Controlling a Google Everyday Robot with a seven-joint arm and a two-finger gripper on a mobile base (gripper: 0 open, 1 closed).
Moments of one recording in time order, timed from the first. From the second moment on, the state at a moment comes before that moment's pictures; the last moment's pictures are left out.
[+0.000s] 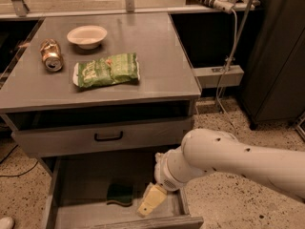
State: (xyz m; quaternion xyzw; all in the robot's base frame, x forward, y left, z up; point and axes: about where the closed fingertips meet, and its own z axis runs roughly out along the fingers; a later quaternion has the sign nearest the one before) arm 0.411 0.005 0.635 -0.56 0.78 0.19 0.21
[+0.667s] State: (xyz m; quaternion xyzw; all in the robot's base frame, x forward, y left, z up) arm 0.435 0.041 0.576 -0.54 0.77 0.21 0.26
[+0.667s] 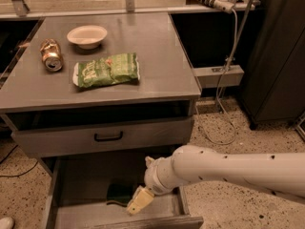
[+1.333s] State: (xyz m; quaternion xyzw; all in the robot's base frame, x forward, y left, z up) arm 0.443 0.059 0.538 -0.54 0.76 0.24 0.28
